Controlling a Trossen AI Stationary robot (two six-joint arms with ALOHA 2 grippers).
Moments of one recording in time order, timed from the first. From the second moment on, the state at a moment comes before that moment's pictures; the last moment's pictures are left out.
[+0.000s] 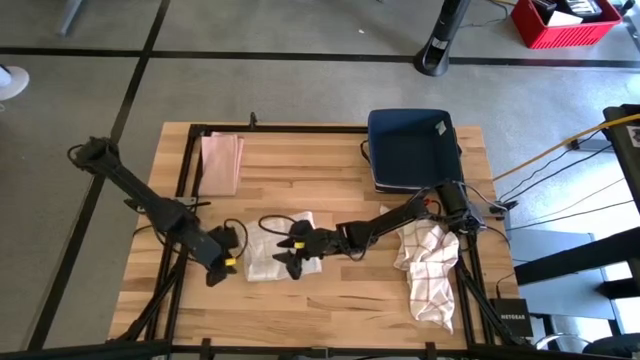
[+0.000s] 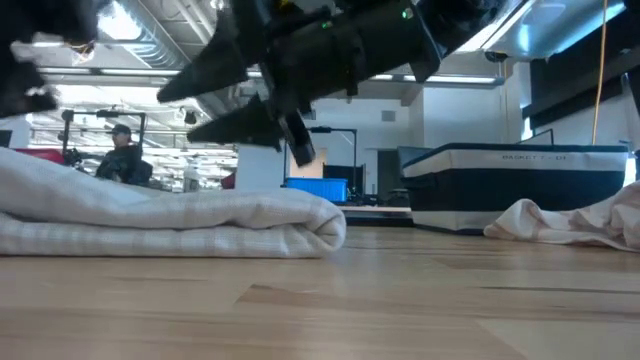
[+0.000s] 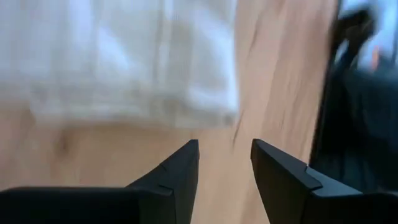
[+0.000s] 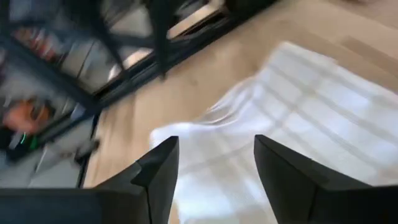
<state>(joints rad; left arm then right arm) -0.64 0.98 0.59 -0.53 -0.09 -1.02 0.24 2.13 1.32 0.42 0.17 0.63</state>
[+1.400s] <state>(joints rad) -0.64 1.30 0.51 -0.05 -0.34 -0.93 0.20 2.13 1.40 0.04 0.29 0.05</state>
